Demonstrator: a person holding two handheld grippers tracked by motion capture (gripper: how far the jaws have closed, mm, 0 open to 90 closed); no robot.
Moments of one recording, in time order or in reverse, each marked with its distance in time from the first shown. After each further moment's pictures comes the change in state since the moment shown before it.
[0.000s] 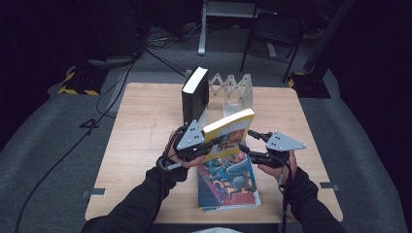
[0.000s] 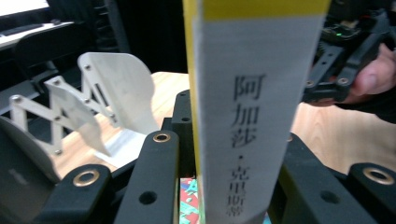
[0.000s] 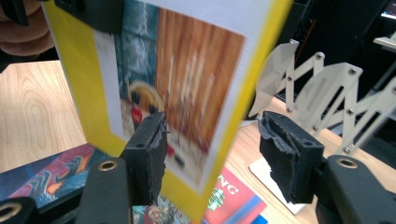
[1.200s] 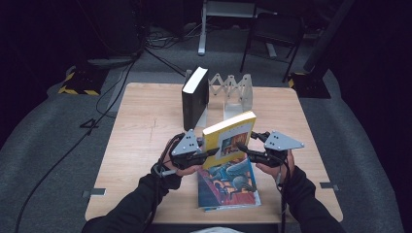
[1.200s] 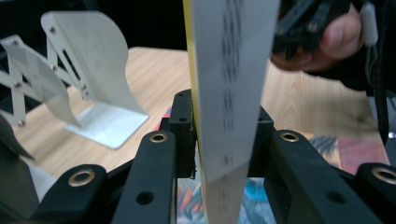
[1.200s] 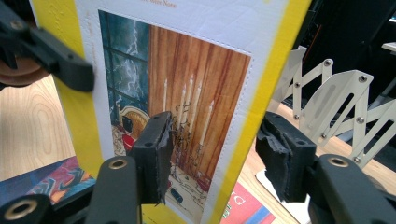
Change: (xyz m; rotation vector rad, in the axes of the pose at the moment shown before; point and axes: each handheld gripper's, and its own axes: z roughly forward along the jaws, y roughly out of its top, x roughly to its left) left arm -0.006 -0.024 -0.003 0.041 -0.106 -0.035; right arm 0.002 0.002 0.006 -0.022 0.023 -0.004
